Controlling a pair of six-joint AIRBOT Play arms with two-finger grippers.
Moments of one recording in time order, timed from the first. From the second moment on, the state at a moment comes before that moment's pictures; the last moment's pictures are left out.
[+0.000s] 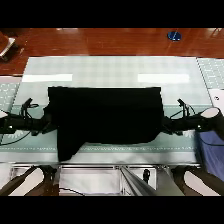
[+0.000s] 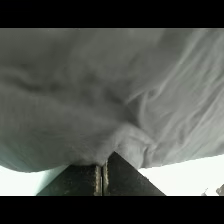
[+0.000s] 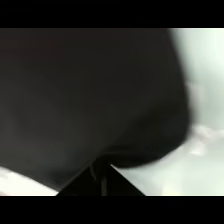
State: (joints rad) left arm 0.43 -1.08 0.56 0.91 -1.25 -1.26; right arm -0.20 -1.12 0.52 -0.86 1.14 1.30
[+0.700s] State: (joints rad) left arm 0.34 -1.45 1.14 0.81 -1.16 -1.41; right arm -0.18 -1.45 1.10 -0.81 1.19 1.30
